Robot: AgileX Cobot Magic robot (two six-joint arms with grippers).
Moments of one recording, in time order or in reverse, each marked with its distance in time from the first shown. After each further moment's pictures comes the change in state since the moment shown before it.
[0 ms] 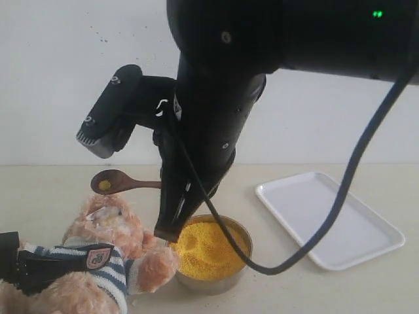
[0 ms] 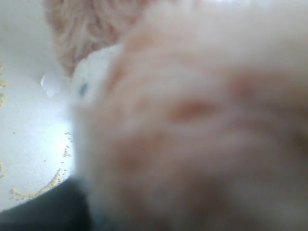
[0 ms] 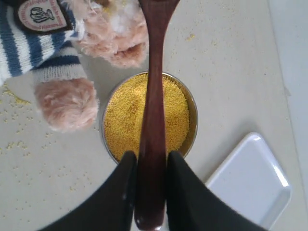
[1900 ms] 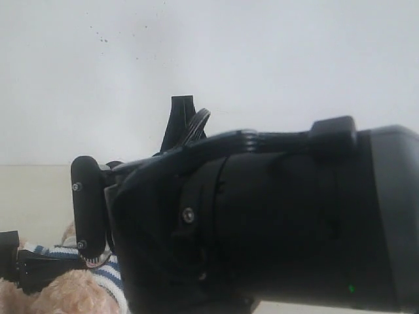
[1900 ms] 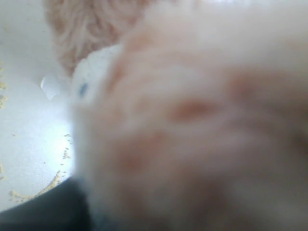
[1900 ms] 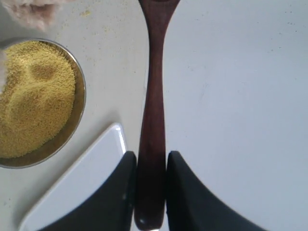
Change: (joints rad) left arm 0.000 0.000 0.000 -0.006 0.000 0.000; right arm 0.247 0.000 0.330 -0.903 -0.068 0.443
